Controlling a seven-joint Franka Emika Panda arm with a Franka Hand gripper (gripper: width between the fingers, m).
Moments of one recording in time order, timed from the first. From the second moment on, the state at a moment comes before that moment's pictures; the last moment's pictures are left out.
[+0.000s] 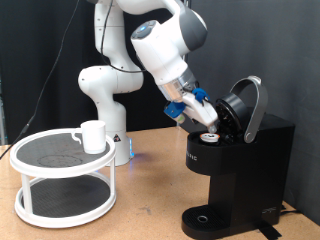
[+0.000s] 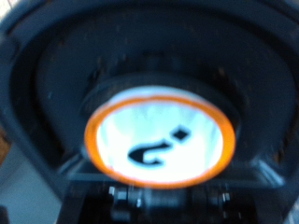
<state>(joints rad) 0.12 -0.14 -0.09 -2.32 0.76 2.20 2.01</state>
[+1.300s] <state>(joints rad) 0.11 -0.27 -0.11 -2.16 0.93 2.05 2.09</state>
